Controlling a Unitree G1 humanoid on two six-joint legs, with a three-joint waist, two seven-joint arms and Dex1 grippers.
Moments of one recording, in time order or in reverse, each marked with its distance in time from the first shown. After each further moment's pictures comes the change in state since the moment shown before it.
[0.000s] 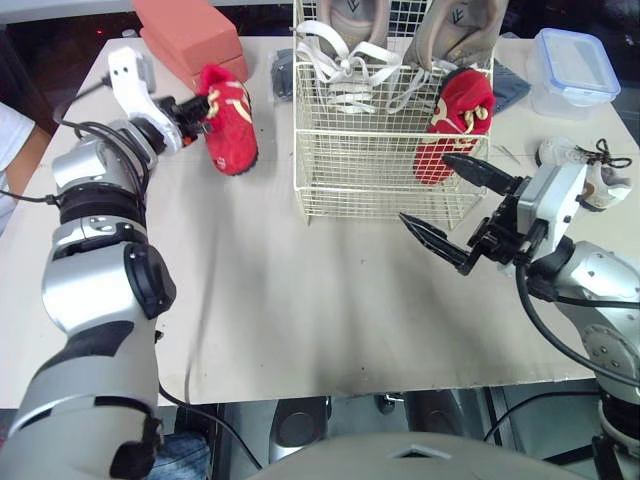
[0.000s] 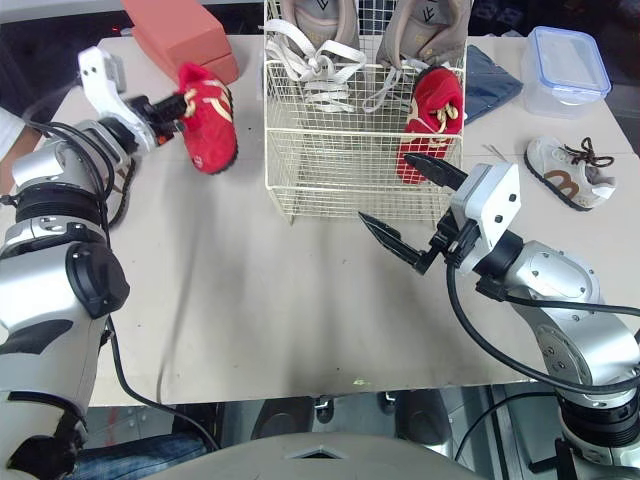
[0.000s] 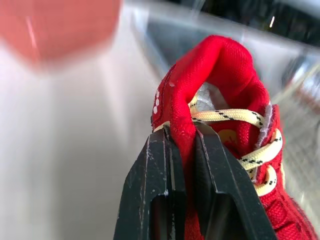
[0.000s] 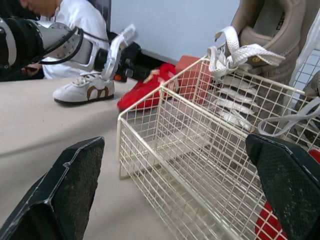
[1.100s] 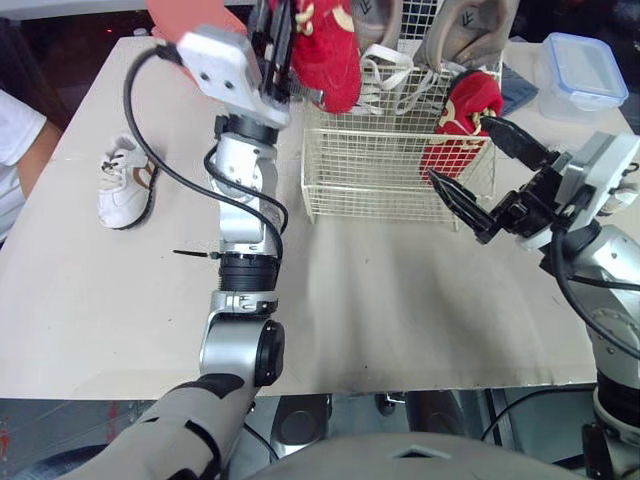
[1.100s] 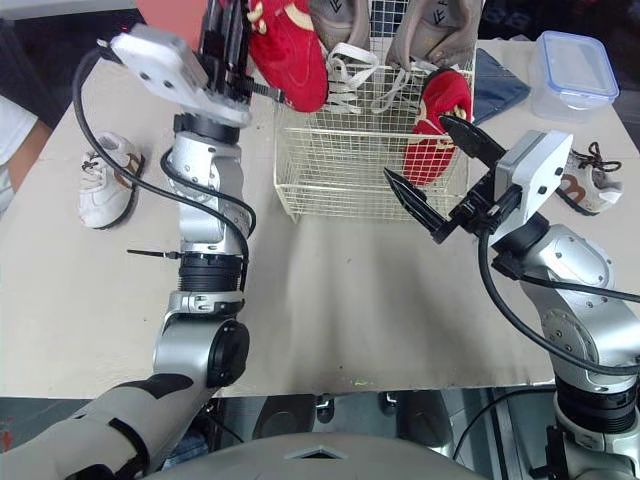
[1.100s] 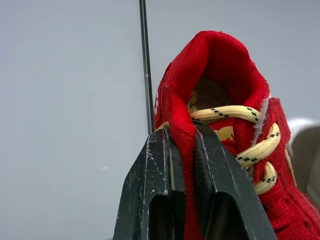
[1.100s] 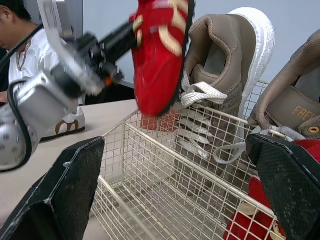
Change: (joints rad) left arm 0.306 -0.542 -0.217 -0.609 0.188 -0.841 0.374; right arm -0.030 0.041 -0.082 0.048 0.034 -0.058 -0.060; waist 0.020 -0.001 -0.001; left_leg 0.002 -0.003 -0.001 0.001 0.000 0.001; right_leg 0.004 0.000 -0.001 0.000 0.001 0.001
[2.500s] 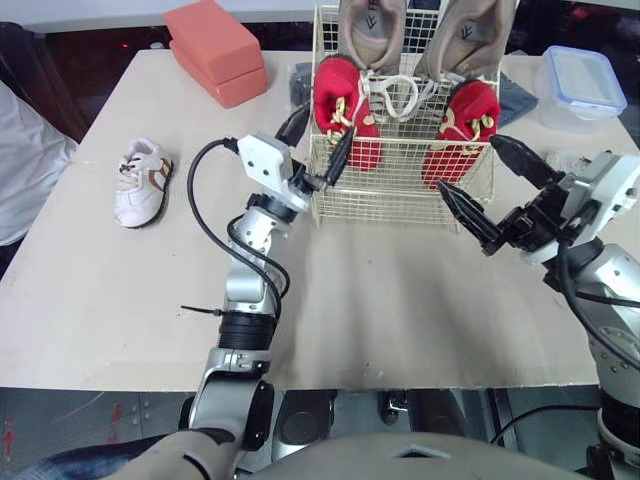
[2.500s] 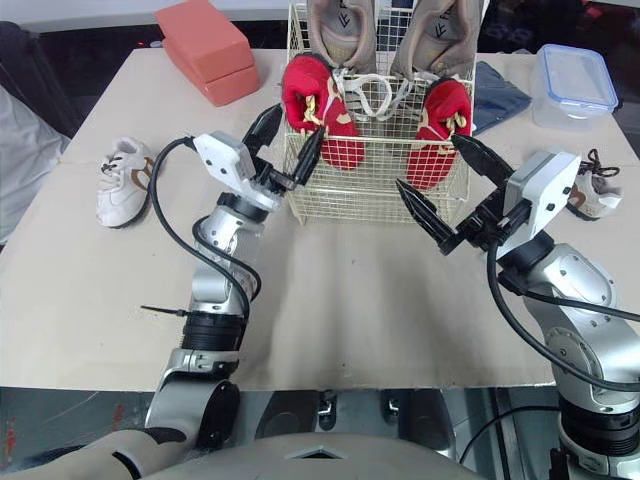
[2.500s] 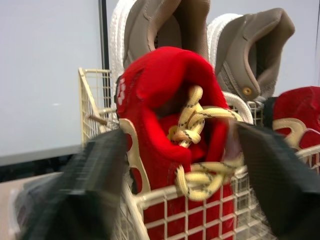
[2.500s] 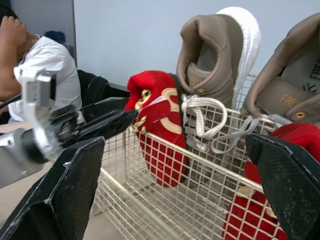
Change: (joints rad) left arm 0.334 0.012 -0.129 -0.193 -0.146 0.259 -0.175; right arm 0.094 0.009 -0.033 -0.015 0.026 -0.011 -0.028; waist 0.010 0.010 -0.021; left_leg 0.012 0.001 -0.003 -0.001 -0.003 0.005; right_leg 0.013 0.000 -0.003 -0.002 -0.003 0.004
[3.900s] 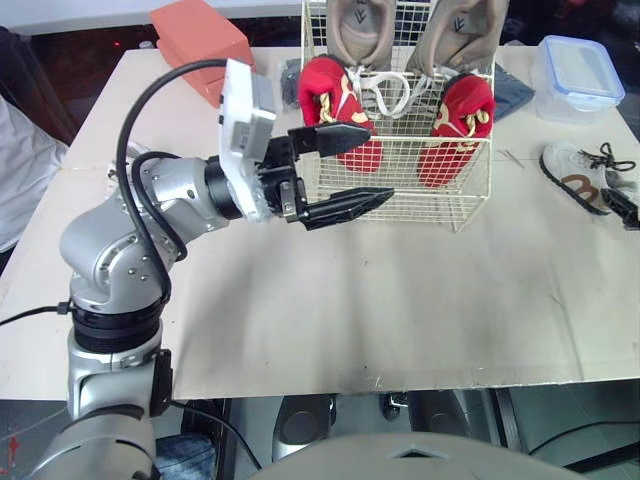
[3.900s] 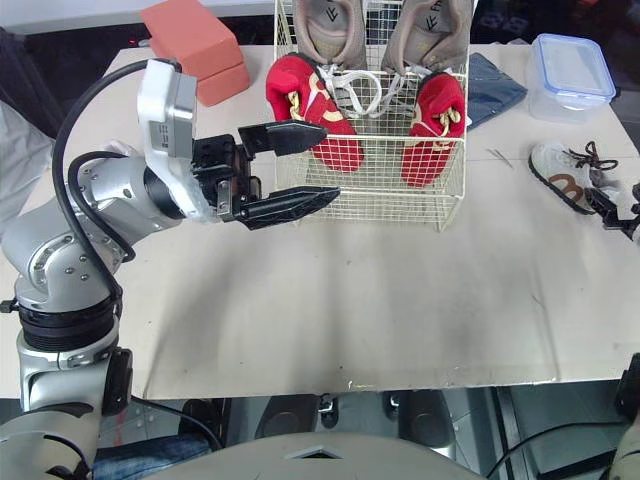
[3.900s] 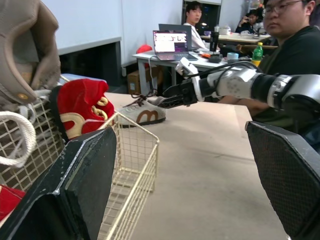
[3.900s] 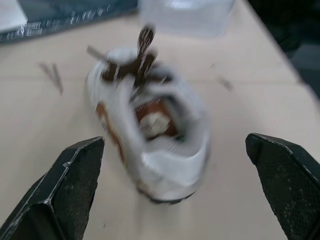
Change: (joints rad) left arm -0.169 0.550 0.058 -0.574 -0.680 0.990 -0.309; right arm -0.460 -0.381 -0.202 1.636 -0.357 -0.254 0.297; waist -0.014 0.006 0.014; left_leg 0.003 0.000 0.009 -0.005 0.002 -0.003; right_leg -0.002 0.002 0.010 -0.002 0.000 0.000
